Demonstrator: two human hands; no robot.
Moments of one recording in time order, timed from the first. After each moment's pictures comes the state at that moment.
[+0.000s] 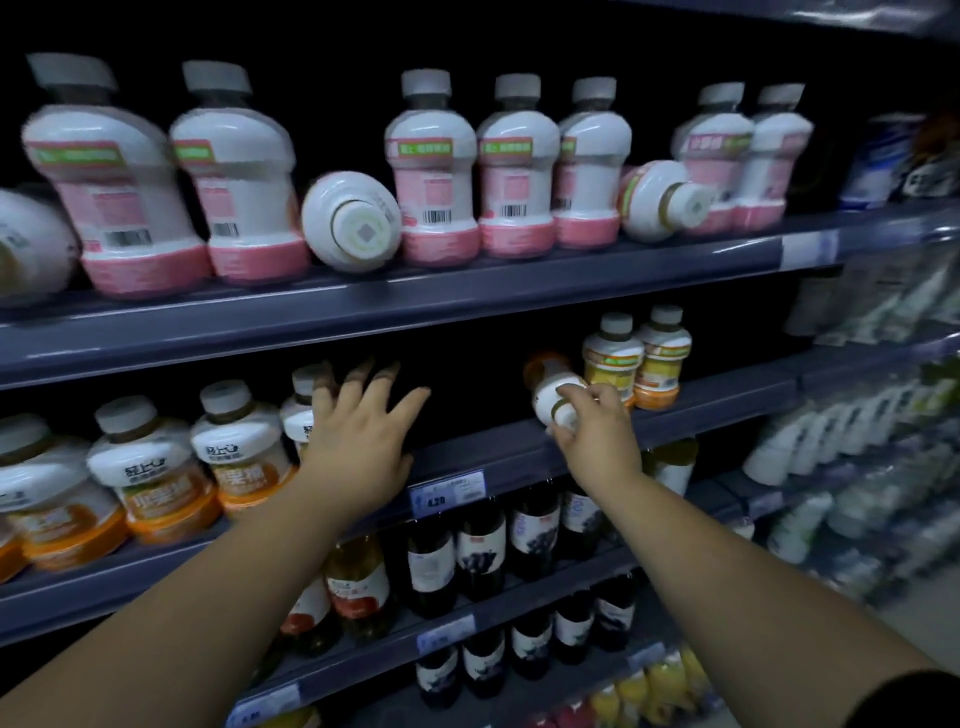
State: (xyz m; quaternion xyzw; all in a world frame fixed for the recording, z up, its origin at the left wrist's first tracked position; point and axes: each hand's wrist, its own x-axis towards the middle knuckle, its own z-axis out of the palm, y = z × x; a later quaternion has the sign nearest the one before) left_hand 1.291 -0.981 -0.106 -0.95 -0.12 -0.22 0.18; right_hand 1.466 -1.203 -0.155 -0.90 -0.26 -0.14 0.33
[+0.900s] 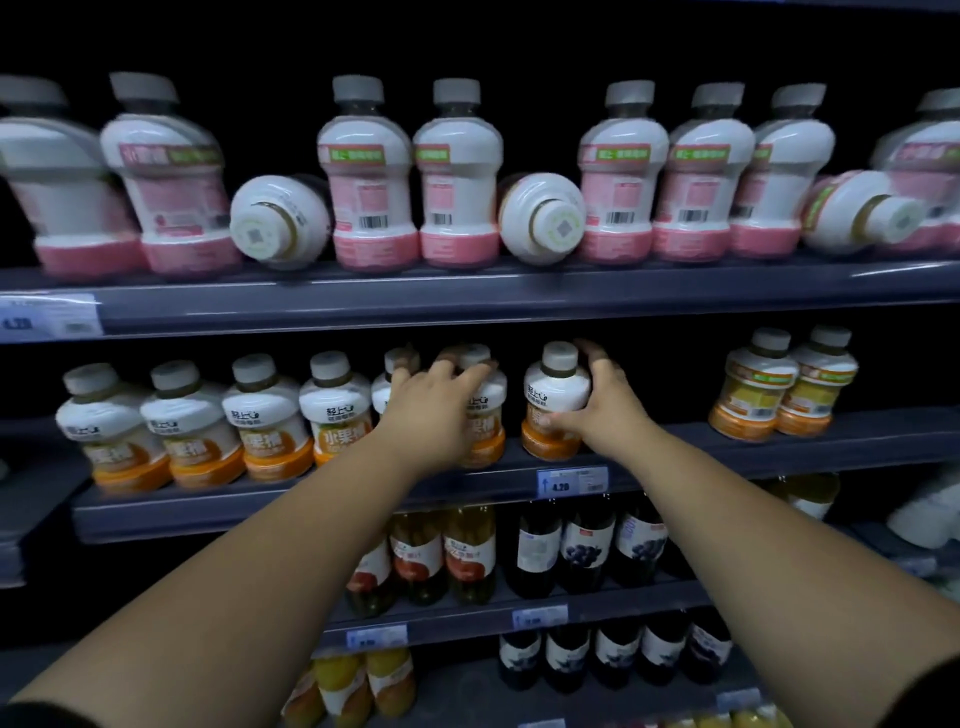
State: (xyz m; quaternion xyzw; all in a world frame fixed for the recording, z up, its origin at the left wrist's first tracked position) left_hand 1.226 -0.939 -0.076 -0.96 -0.21 -0.16 0.08; right_hand 1.409 -1.083 -0.111 -0.80 -0.37 0.04 0.47
